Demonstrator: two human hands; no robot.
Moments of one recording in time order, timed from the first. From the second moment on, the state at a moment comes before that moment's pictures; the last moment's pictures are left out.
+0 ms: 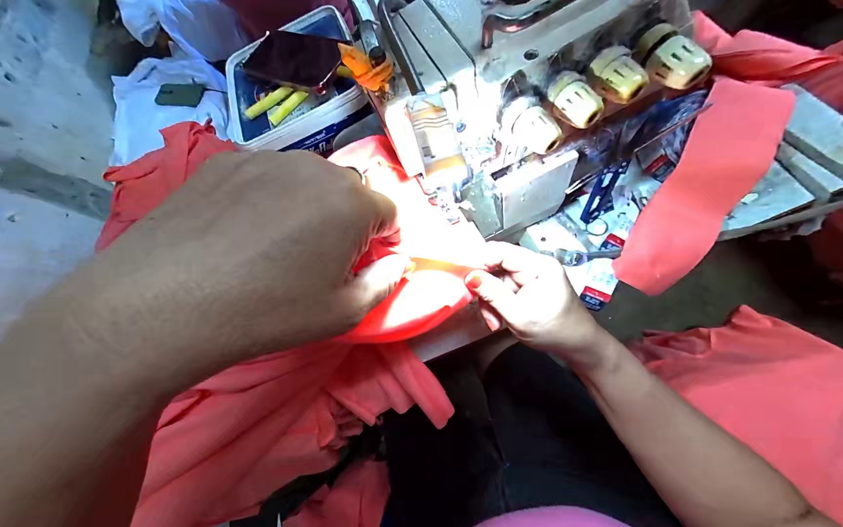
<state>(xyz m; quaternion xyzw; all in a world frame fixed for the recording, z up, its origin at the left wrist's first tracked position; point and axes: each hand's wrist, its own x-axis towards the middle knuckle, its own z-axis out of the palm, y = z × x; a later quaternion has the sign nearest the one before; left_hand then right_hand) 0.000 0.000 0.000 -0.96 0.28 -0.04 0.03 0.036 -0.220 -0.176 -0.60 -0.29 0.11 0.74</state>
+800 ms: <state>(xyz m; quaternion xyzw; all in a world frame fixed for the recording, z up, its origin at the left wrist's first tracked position) 0.044 0.010 -0.042 -0.96 0.25 0.02 -0.08 0.056 -0.205 -0.169 -0.58 -0.27 0.13 0.75</state>
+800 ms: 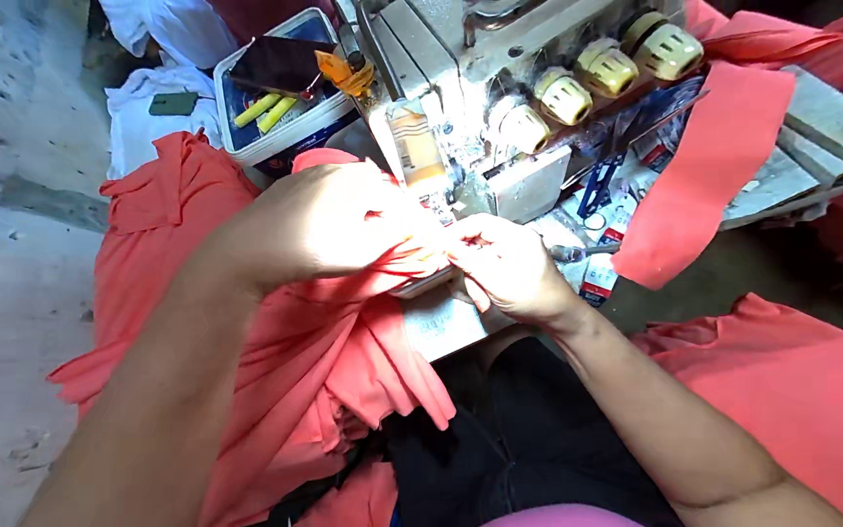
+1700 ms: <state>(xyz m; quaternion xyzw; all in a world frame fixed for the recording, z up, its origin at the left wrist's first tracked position) 0.007 0.007 -0.092 -0.95 0.23 -0.07 -0.19 0.049 -0.210 -0.186 -0.62 -0.28 0.01 0.74</state>
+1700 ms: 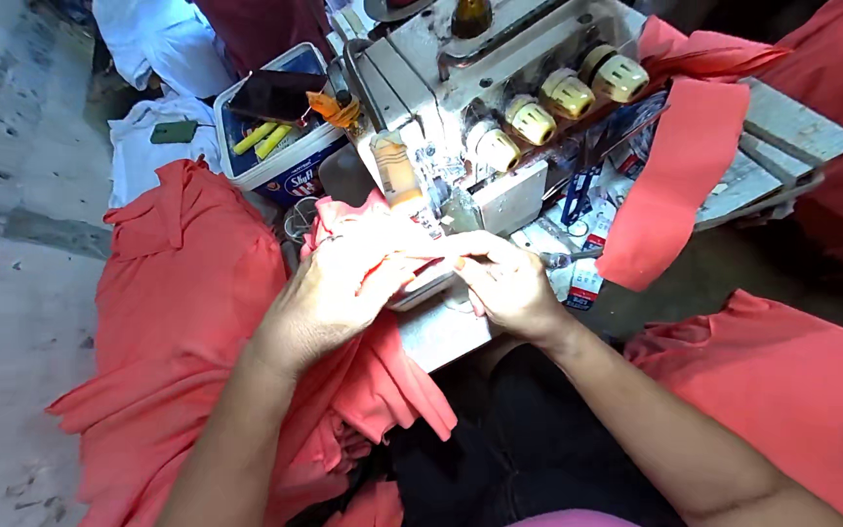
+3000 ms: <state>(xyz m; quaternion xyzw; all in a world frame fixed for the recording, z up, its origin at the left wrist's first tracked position) -0.081 -0.079 -0.209 -0.92 -0.09 -0.36 -0.13 0.018 -0.195 -0.138 -0.91 -0.34 -0.16 0.18</state>
